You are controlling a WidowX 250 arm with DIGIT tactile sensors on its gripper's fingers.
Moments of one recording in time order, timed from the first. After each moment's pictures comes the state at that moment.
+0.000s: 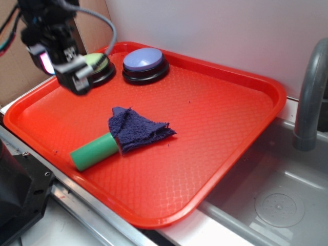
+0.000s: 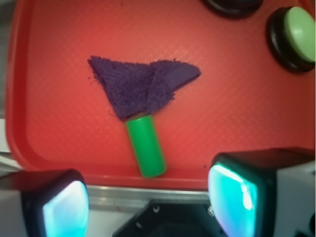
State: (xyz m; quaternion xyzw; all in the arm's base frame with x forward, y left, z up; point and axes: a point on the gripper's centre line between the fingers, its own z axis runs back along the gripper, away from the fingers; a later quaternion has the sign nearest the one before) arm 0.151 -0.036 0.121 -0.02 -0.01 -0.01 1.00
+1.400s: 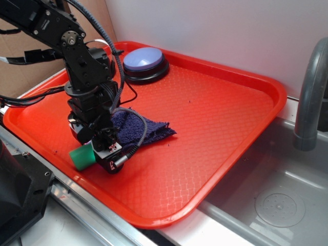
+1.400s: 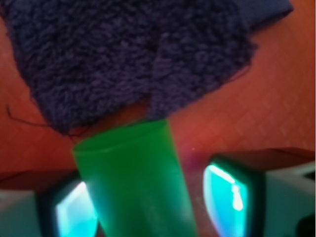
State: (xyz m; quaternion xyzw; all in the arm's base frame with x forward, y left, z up) arm 0.153 -0.036 0.014 0.02 0.02 -0.01 1.00
